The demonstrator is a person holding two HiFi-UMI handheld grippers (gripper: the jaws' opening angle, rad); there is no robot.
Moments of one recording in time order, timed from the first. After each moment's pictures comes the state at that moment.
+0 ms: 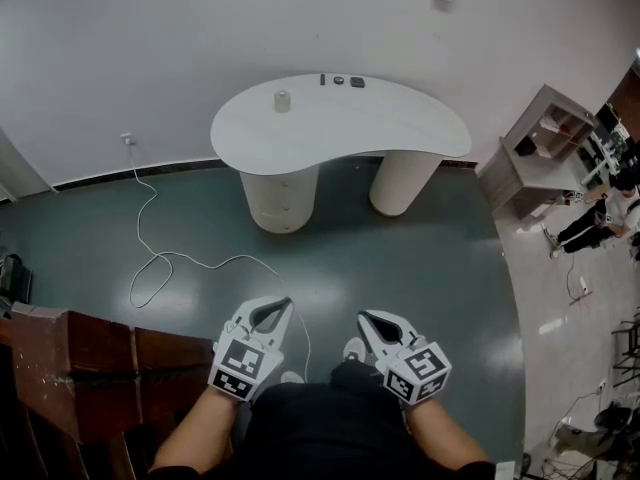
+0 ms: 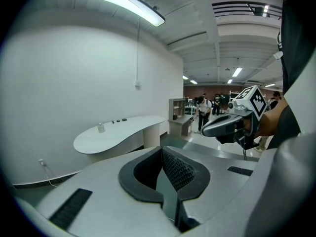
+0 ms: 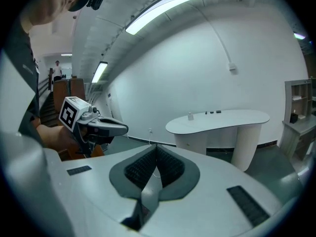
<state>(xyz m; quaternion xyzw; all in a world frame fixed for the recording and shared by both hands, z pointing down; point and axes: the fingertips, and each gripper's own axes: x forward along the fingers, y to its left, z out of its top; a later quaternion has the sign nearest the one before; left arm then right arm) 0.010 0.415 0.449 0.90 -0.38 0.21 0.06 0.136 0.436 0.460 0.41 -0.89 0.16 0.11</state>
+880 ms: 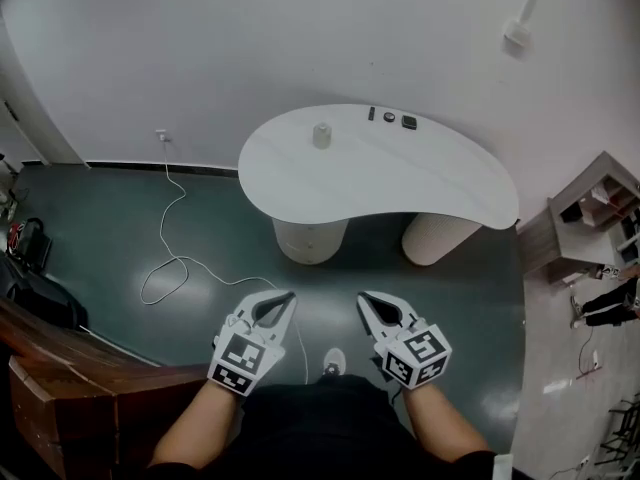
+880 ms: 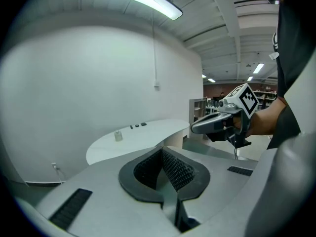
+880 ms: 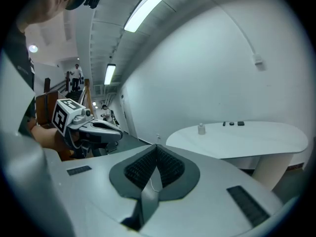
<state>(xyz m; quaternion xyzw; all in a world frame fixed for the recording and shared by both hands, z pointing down) 0.007 0.222 0.425 0.86 -0.47 0.21 0.06 0.119 0.192 0.431 0.30 -0.94 0.13 0.10</state>
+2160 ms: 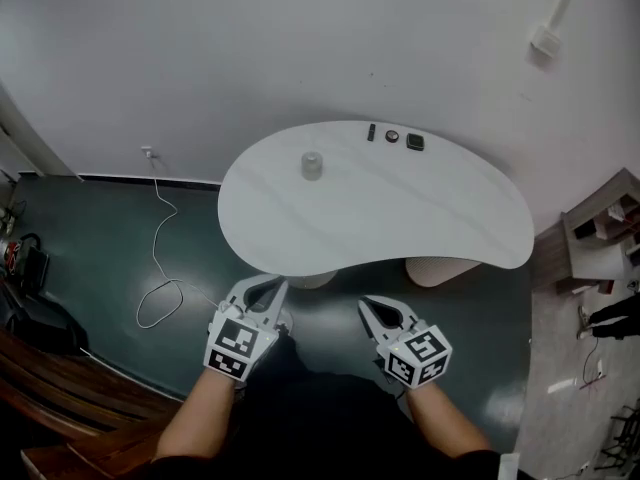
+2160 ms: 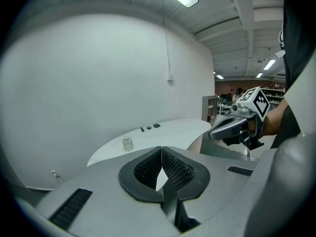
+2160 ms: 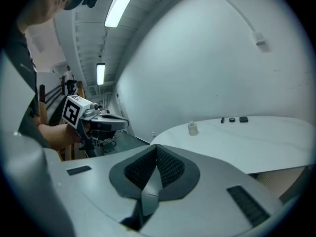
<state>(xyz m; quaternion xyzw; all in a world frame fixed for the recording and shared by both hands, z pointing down) -0.028 -0.004 0.440 0.84 -0.49 0.22 0.06 0.115 -0.004 0.469 0.29 -0.93 0.16 0.12</state>
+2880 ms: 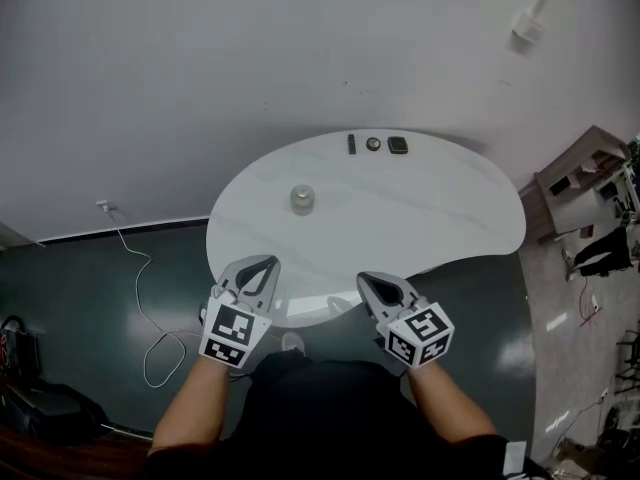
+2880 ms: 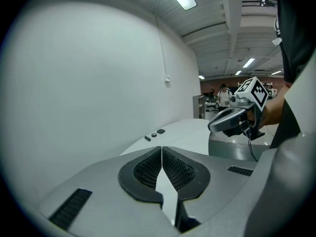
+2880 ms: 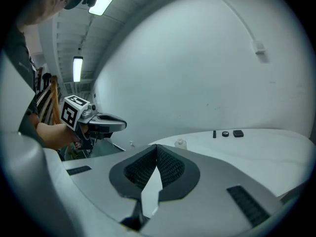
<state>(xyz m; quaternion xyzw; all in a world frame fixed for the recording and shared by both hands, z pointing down) -0.128 -0.184 0.426 0.89 -0.40 0.23 0.00 0.016 -0.156 0.444 0.41 -0.89 0.15 0.11</state>
